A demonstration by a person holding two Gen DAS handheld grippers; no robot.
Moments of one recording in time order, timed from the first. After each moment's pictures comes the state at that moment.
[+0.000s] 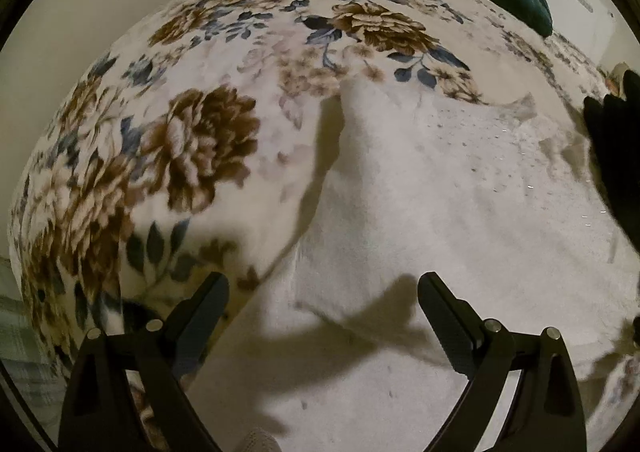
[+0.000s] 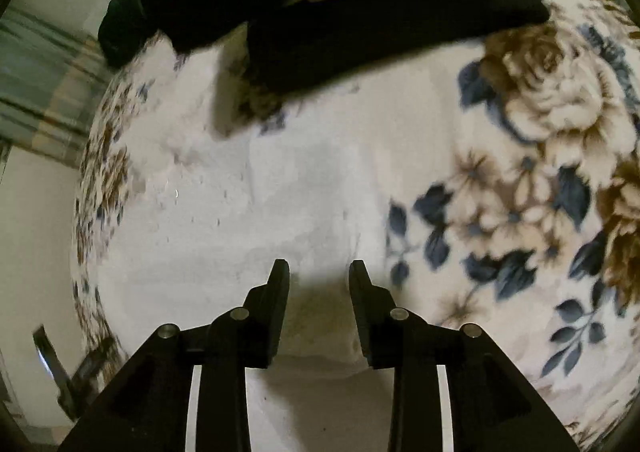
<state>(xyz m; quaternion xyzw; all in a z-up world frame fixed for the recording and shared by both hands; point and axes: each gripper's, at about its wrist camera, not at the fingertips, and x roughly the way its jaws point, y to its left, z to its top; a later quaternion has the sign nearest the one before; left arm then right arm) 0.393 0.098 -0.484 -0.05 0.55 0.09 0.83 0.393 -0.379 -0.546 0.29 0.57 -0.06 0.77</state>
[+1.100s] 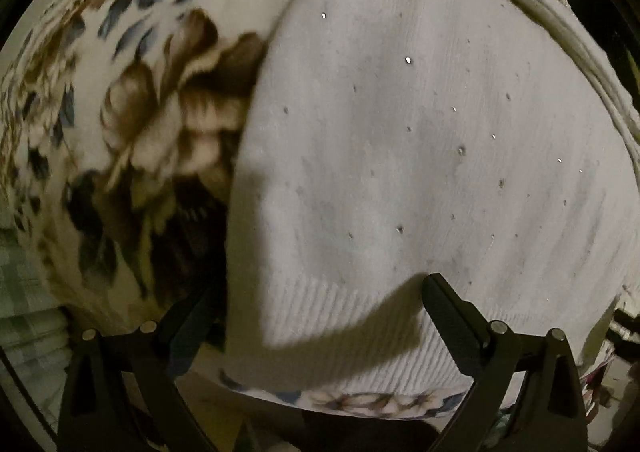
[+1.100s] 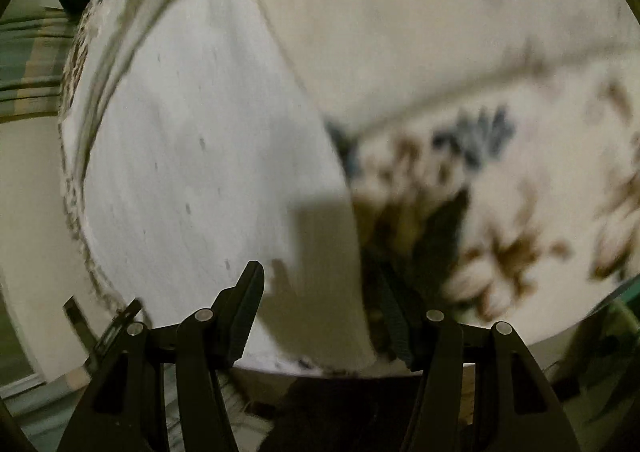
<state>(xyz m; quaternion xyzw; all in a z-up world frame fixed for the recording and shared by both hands) 0.159 0.155 -0.560 -0.07 0.66 0.02 0.75 0.107 -0.324 -0.648 0.38 0.67 -0.03 0.64</state>
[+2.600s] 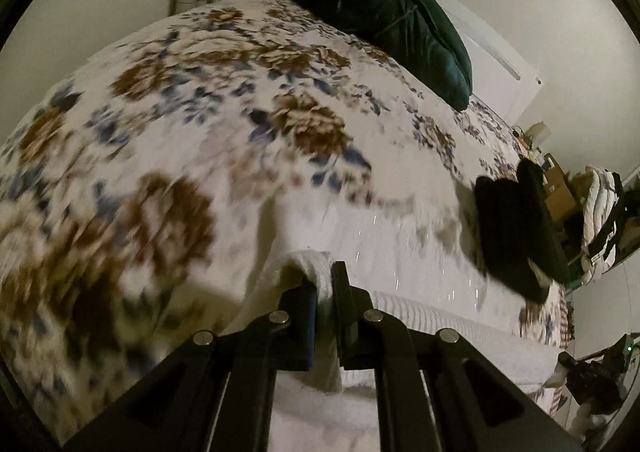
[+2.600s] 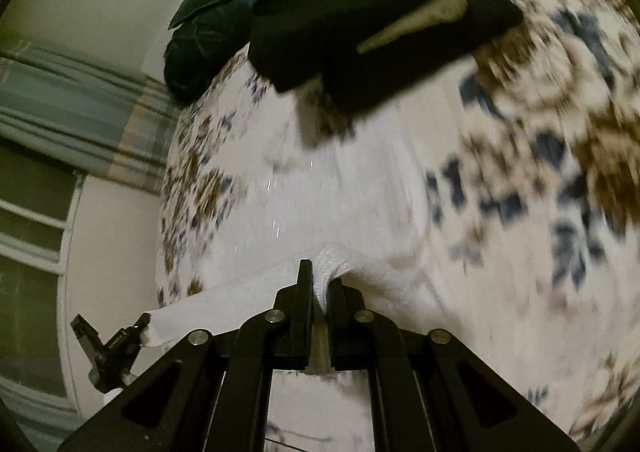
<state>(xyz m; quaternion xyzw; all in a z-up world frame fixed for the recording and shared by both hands) 0.402 0.139 -0.365 -0.19 0.48 -0.06 0.86 0.327 -0.376 -0.456 0.39 0.47 0.00 0.79</state>
